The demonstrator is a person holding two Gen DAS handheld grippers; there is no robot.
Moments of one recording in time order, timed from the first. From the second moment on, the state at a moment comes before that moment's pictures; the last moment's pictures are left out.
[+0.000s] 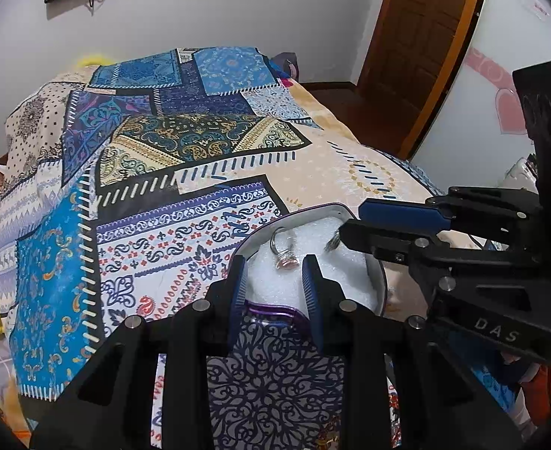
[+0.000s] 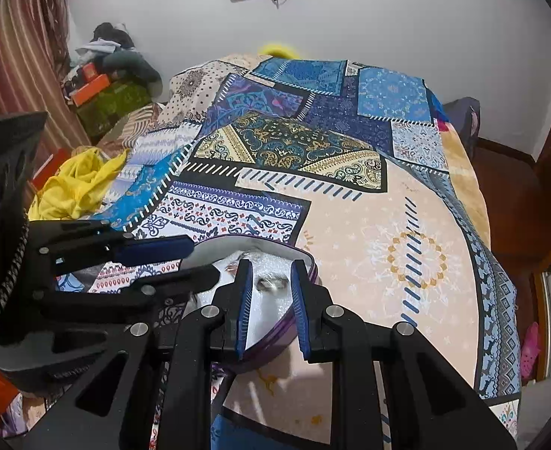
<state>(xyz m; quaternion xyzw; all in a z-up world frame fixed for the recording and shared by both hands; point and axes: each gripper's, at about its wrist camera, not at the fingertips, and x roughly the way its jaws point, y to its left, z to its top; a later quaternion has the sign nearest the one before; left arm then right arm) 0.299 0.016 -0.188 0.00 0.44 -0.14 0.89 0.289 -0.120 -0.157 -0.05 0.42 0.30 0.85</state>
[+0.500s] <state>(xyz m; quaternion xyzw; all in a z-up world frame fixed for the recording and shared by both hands) 0.245 0.028 -0.135 0.00 0.39 -0.11 0.91 0.244 -0.136 -0.107 -0.05 0.37 0.27 0.89</state>
